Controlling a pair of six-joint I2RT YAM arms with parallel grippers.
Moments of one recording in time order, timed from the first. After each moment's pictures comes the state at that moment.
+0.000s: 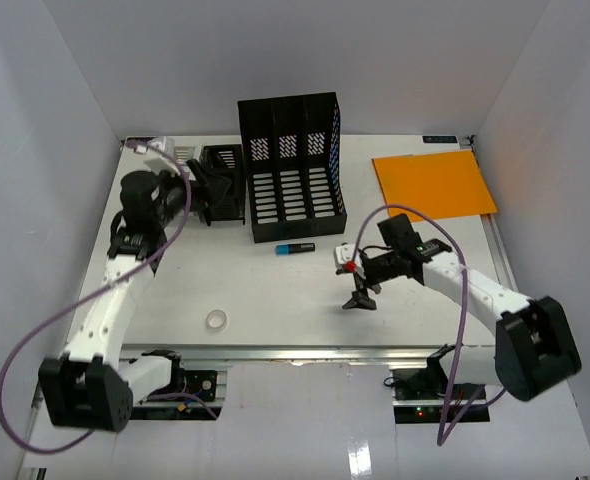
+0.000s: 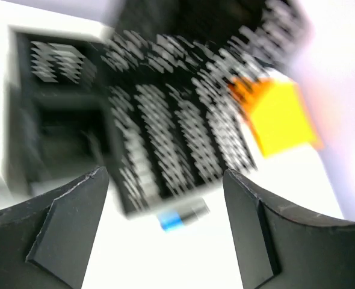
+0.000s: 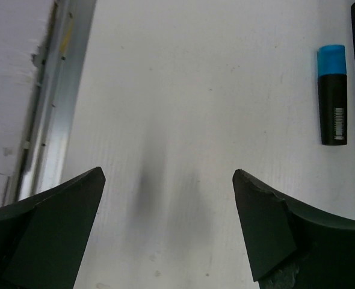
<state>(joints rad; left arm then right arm) -0.10 1.14 0.97 -0.02 0.34 -0.45 0.48 1.27 0.76 -0.53 -0.91 -1.05</state>
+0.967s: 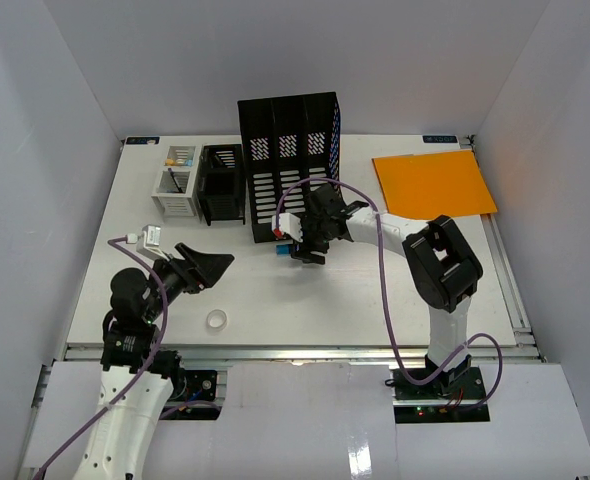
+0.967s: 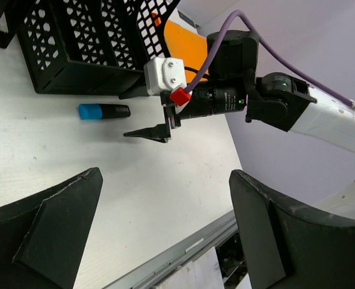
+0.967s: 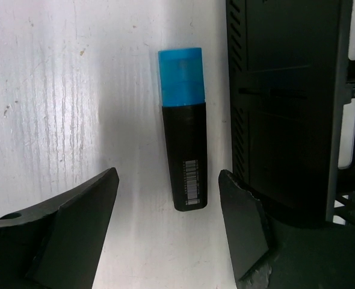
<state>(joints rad) -0.09 0.35 0.46 -0.21 0.49 -0.79 0.68 1.94 1.32 -0.38 -0.41 -0.91</state>
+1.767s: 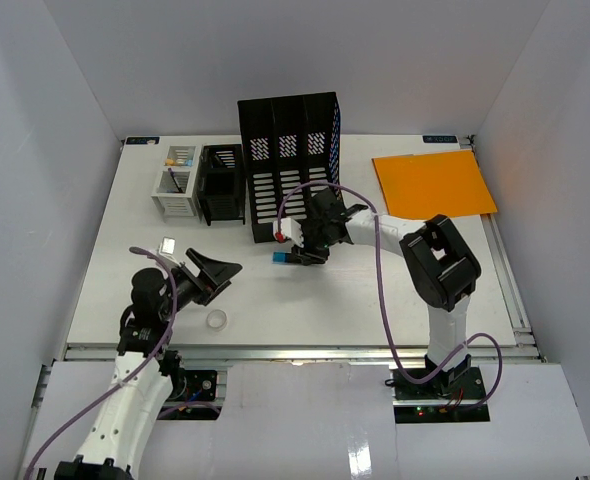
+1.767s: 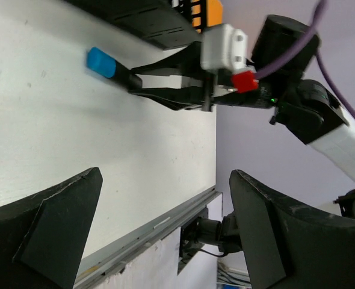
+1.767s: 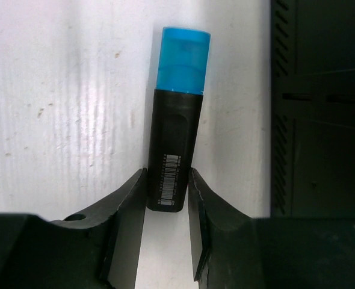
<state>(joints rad) -0.09 0.48 0.23 -0.05 0.55 -1.07 0.68 1.96 1.28 -0.40 -0.51 -0.87</state>
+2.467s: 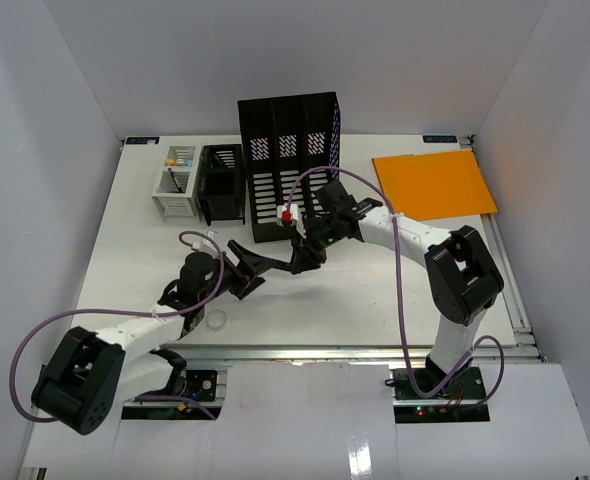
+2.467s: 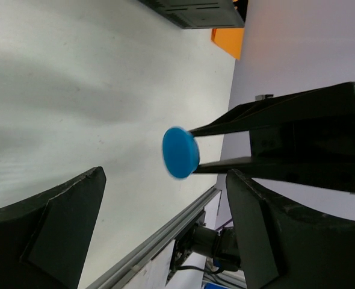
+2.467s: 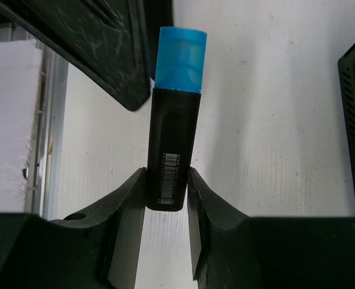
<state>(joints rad) -0.47 1.12 0.27 0.50 0.27 -1.23 0.68 1.81 1.29 -0.48 -0.88 -0.60</state>
